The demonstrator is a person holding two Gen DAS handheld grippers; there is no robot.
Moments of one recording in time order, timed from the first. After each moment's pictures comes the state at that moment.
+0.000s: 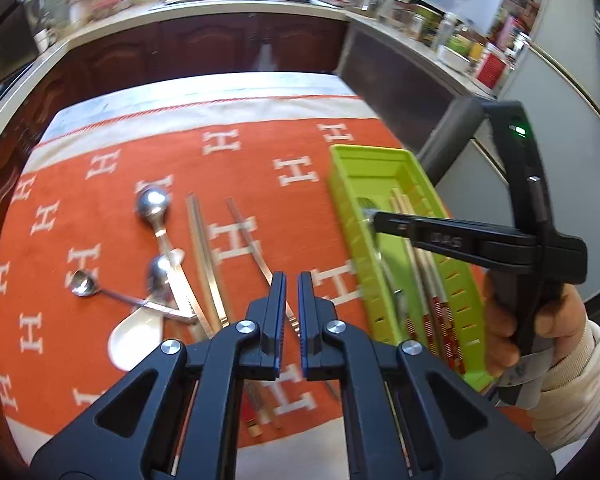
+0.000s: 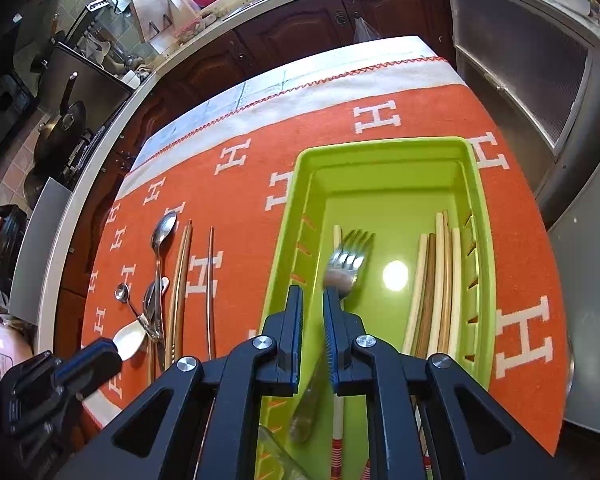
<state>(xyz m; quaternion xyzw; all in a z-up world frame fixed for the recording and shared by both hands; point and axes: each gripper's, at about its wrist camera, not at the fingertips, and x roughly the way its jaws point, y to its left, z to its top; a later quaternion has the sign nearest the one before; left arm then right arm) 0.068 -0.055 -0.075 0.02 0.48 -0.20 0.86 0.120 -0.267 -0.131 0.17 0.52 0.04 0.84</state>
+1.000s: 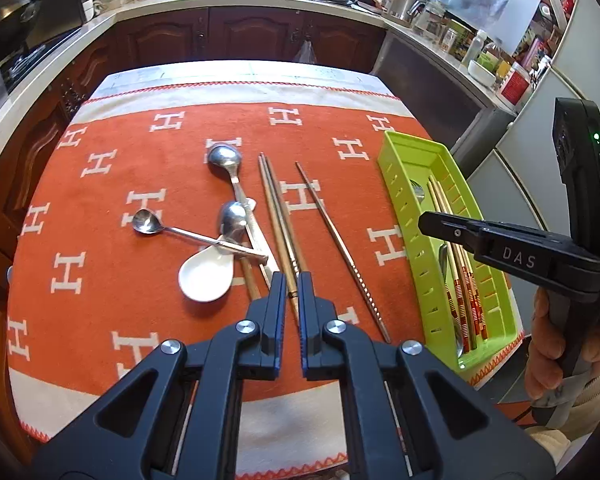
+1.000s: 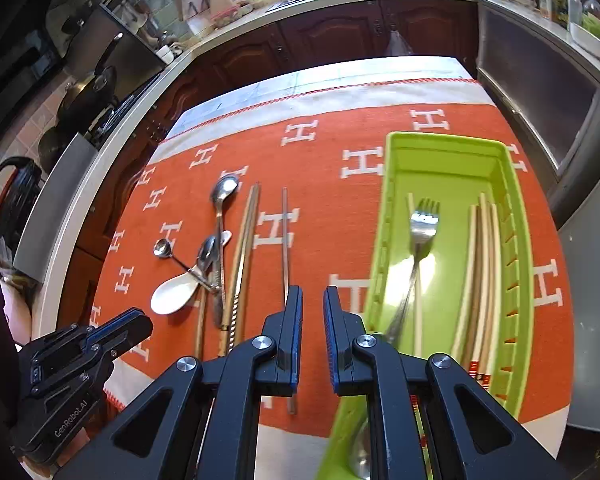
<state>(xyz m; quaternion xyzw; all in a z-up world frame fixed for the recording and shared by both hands) 0.028 0.017 -0.080 -0.01 0.48 -0.16 0.86 0.055 -0.187 -0.082 0.12 0.51 0.07 0.85</state>
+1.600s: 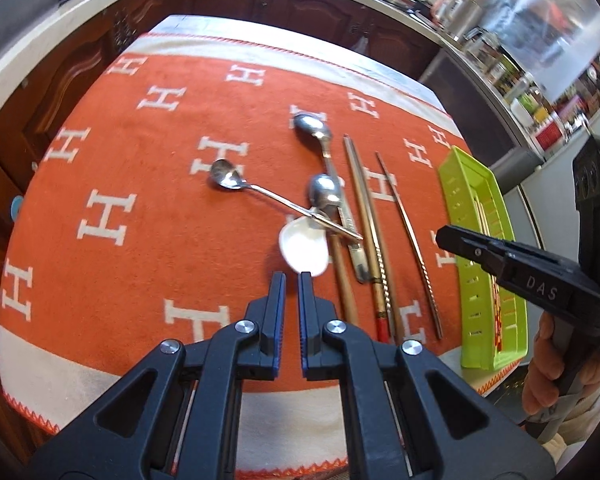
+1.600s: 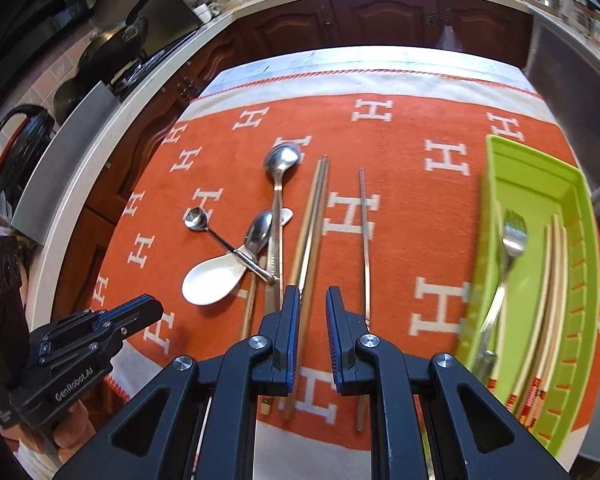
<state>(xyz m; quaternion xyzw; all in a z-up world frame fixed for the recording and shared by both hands) 0.047 0.107 -0.119 -0.12 0.52 -0.11 0.84 0.079 -0.107 -0.096 0.07 0.54 0.12 0.83</state>
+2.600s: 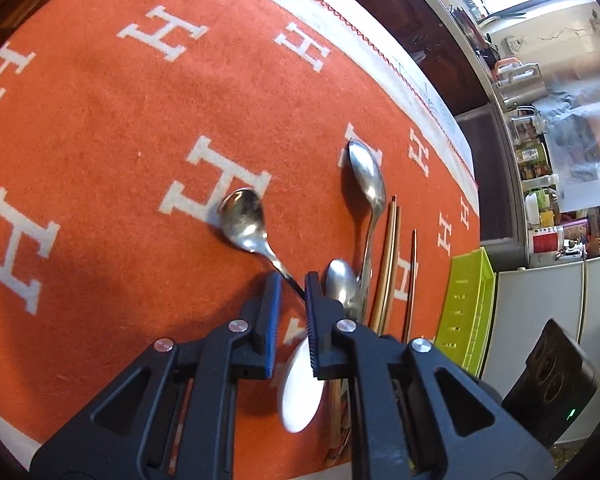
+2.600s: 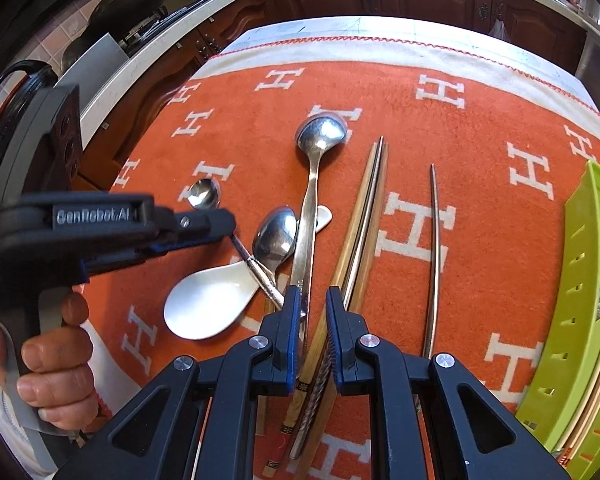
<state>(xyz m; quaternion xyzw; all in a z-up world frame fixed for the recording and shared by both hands) 0.173 0.118 -0.195 -0.31 0.58 -0.07 0.75 0.135 -0.056 -0.156 0.02 0.57 0.17 0.80</state>
